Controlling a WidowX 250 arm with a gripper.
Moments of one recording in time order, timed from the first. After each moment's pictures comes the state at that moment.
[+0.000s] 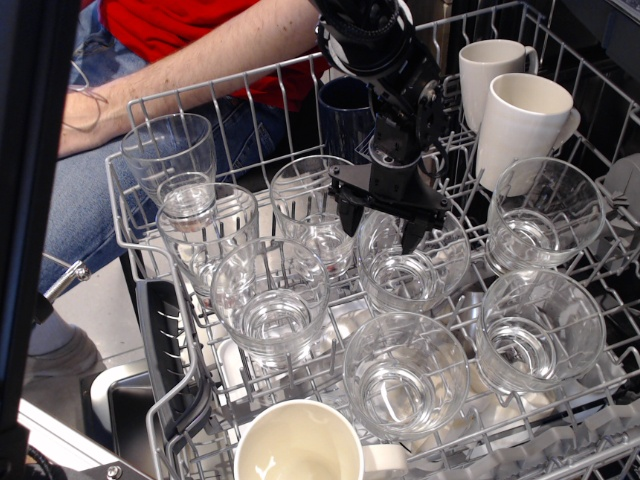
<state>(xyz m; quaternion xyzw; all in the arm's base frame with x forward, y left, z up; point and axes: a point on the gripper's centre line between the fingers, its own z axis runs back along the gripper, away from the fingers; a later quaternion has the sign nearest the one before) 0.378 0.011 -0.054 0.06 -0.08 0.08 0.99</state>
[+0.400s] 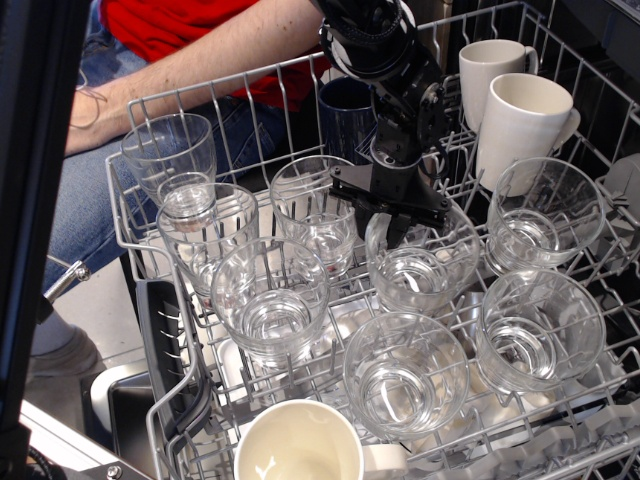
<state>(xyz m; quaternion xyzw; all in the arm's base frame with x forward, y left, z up) 0.380 0.012 -0.056 0.06 -0.08 0.08 0.99</state>
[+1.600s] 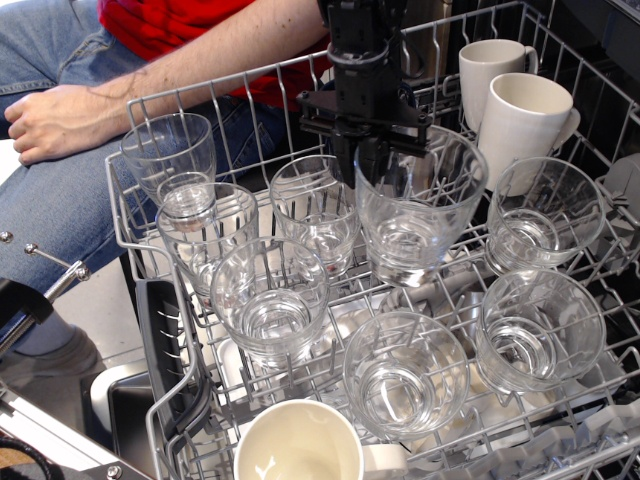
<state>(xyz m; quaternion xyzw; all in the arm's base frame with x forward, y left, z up) 0.350 0.020 0.036 -0.04 -0.02 0.03 1.00</state>
